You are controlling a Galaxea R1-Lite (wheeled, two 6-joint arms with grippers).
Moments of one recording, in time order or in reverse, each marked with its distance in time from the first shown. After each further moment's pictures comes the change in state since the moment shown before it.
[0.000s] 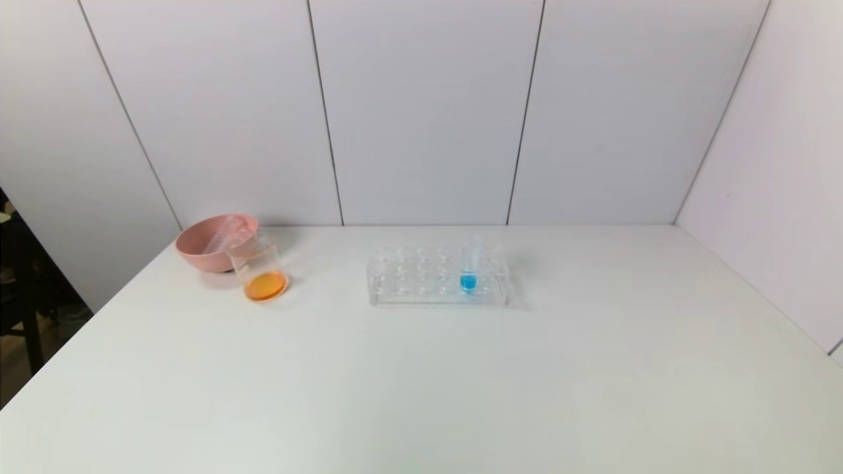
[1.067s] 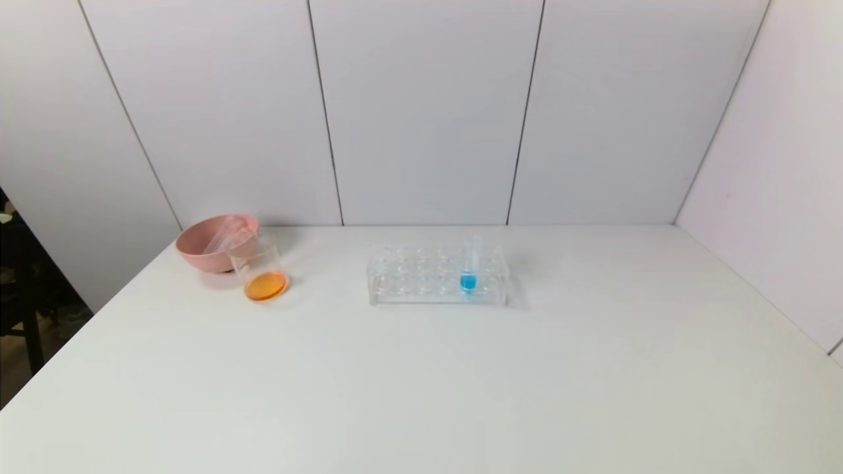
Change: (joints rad) left arm -0.037 -0.482 0.196 0.586 -0.233 -0.077; right arm 0.000 0.000 0.000 0.000 0.000 0.000
